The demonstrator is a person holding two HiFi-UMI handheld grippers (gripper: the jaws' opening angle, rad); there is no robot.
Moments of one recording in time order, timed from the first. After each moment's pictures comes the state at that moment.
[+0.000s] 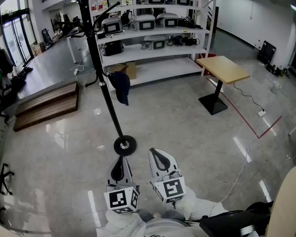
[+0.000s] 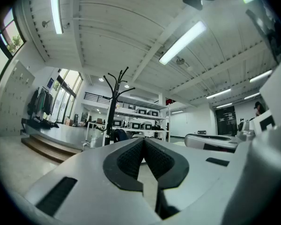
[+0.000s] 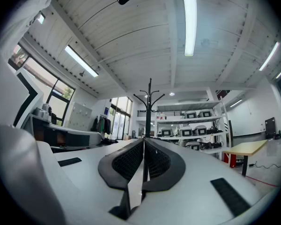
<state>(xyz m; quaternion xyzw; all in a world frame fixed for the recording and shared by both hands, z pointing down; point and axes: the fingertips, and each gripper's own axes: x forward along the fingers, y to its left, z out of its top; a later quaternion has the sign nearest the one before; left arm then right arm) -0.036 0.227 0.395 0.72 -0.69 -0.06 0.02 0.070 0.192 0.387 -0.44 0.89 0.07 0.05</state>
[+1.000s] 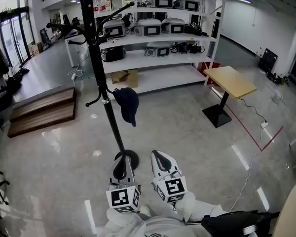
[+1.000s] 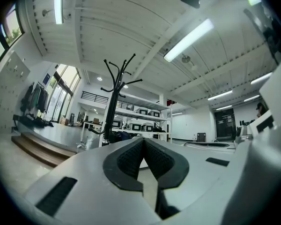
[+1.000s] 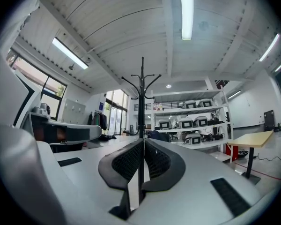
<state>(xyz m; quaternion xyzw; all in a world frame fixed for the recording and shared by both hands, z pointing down) -0.114 0.061 0.405 0.73 -0.68 -0.07 0.02 -0.008 0.026 0.416 -0.46 0.89 0.02 0.03</state>
